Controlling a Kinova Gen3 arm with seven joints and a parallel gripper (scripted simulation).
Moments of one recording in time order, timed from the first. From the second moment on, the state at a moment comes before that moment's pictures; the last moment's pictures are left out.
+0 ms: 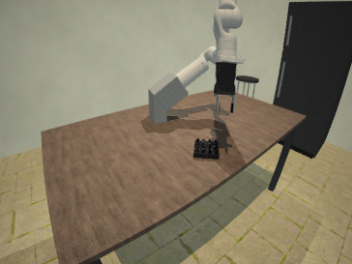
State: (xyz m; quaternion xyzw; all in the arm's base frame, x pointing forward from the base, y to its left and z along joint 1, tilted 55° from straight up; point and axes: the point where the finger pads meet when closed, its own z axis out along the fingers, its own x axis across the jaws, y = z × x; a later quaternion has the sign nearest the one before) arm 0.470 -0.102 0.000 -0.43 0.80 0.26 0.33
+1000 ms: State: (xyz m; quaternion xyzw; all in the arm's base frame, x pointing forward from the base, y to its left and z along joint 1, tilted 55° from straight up) arm 0.455 -0.068 -0.028 -0.41 0.80 0.30 0.32
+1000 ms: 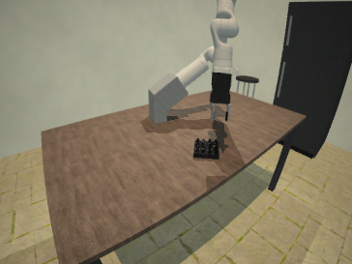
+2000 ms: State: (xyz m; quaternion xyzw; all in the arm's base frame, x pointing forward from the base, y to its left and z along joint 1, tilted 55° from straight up) arm 0.440 -0.039 -0.050 -0.40 0.80 0.32 0.30
